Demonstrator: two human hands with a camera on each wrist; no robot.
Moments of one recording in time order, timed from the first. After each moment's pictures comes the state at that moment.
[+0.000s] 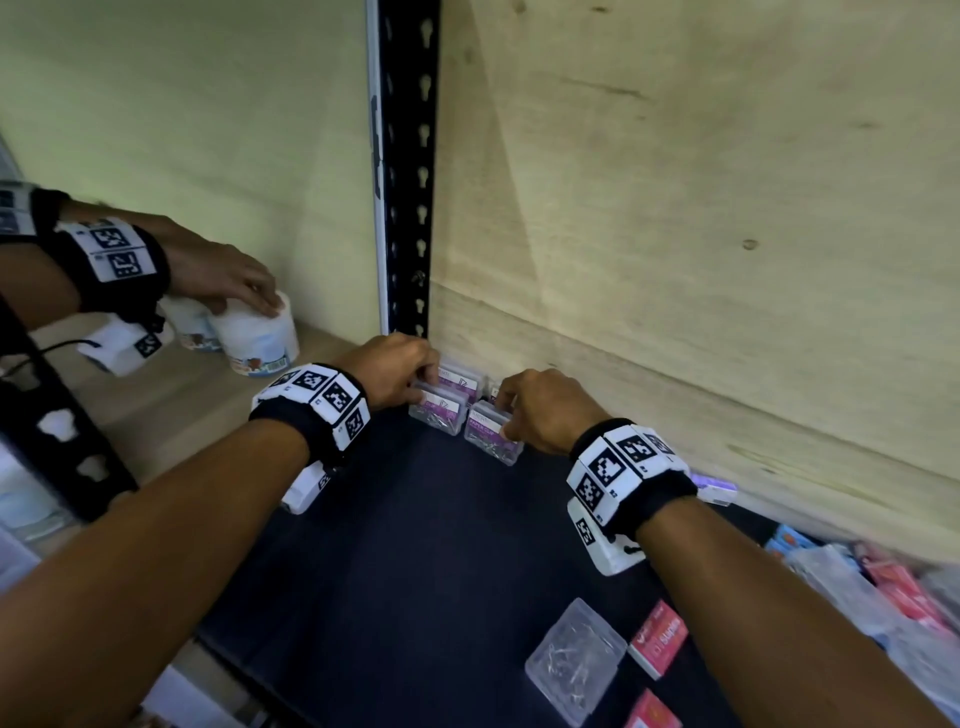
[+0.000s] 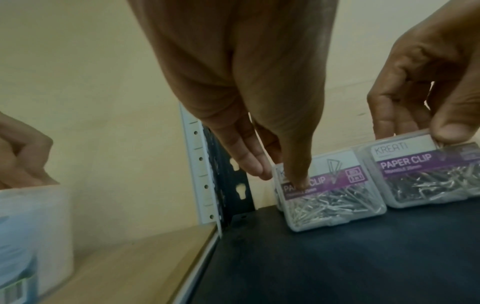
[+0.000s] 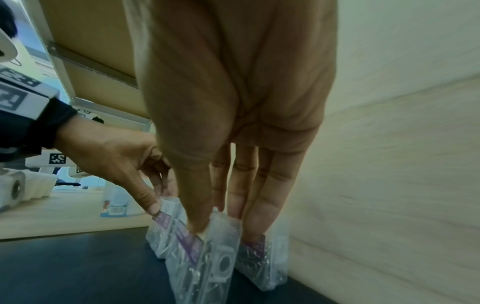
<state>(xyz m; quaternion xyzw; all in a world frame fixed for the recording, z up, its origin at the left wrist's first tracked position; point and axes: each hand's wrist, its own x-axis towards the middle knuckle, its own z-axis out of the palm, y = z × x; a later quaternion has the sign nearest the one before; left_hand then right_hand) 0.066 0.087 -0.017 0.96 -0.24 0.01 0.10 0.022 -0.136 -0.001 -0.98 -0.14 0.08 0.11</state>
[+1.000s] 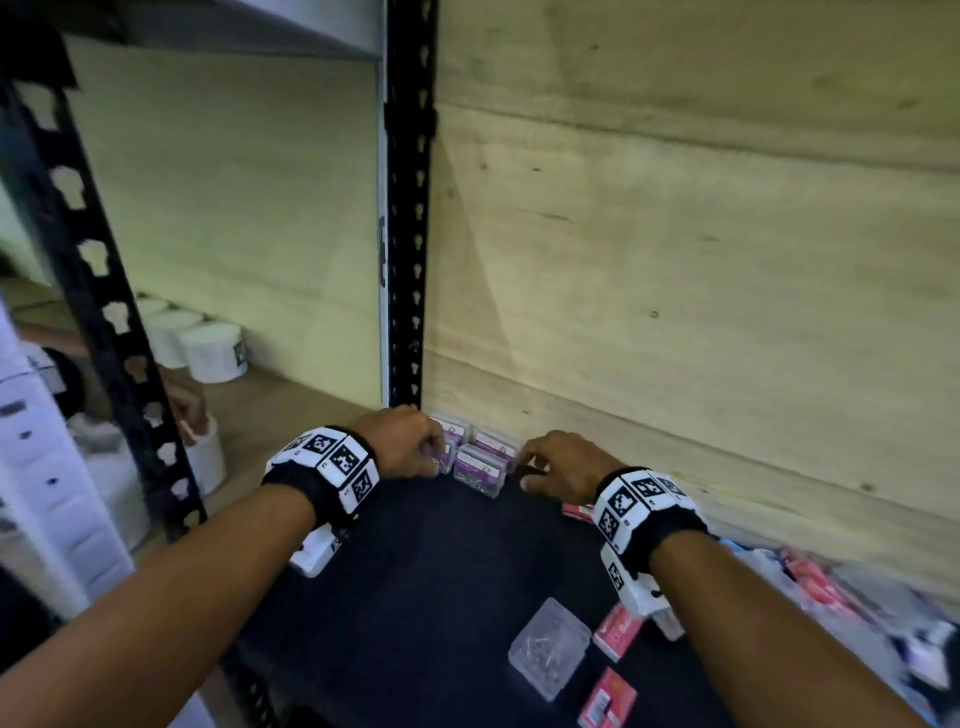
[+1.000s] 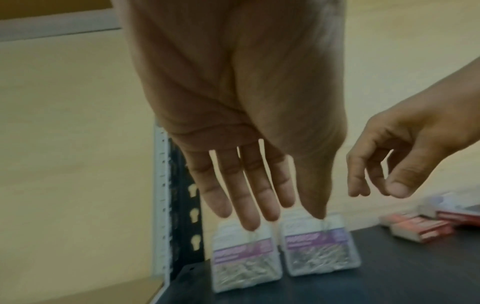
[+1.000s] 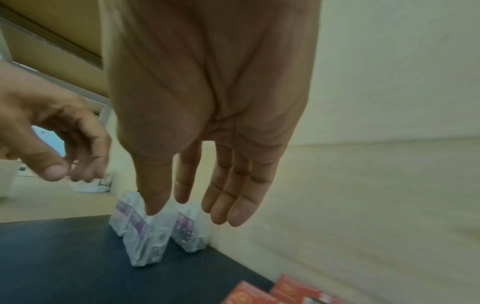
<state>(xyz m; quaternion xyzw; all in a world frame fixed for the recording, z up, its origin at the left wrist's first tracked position) -0.017 0.064 0.029 0.97 -0.22 -0.07 0.08 -0.032 -0.188 0.023 -0.98 -0.16 0.11 0.11</state>
